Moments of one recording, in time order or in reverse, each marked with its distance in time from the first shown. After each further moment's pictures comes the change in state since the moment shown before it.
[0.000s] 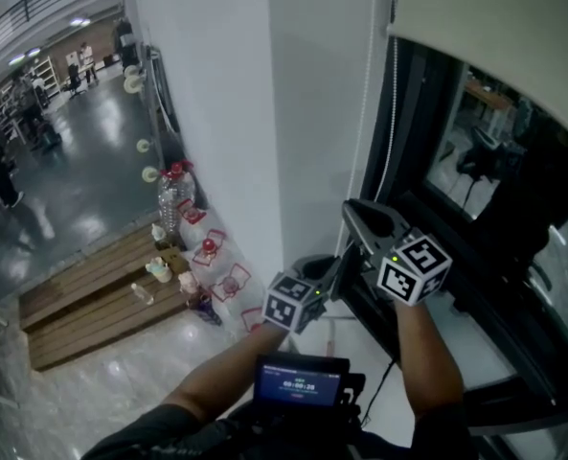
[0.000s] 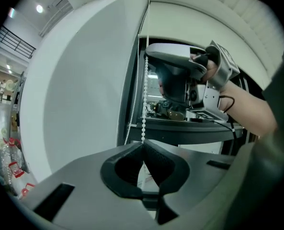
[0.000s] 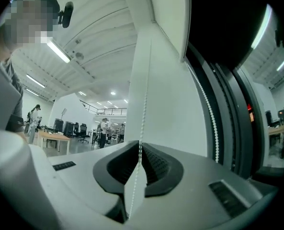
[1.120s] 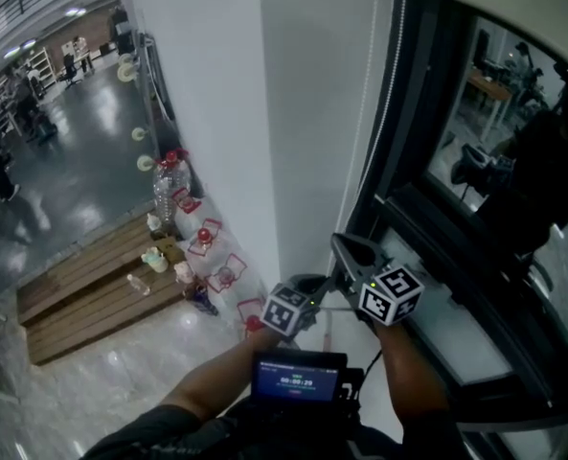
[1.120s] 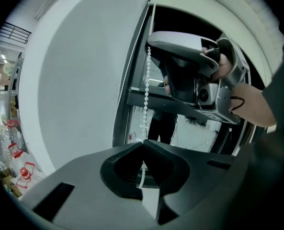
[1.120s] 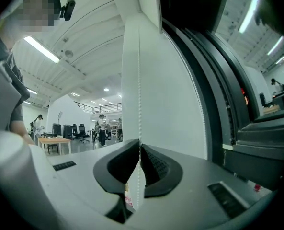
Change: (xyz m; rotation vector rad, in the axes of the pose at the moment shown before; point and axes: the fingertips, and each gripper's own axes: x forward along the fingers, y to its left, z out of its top) left arm 0.008 0.002 -0.110 -0.059 0.214 -0.033; right arm -0.010 0.004 -0.113 0.124 0.103 -0.047
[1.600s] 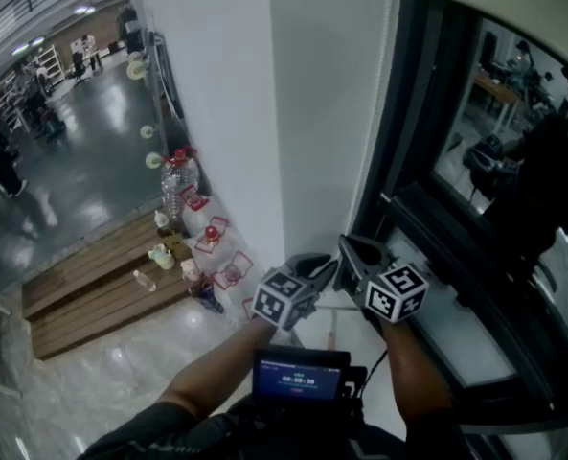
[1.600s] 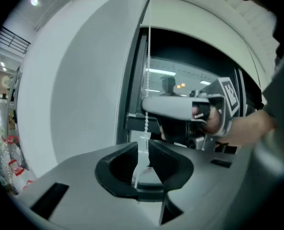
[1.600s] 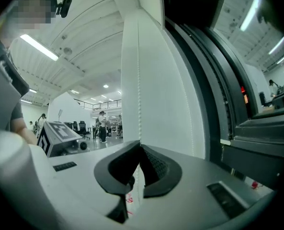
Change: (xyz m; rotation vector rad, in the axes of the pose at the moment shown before) left arm -0.037 -0.004 0.076 0.065 -0.139 -0.010; right arm -0.003 -0.005 -0.009 0.004 0.041 -0.010
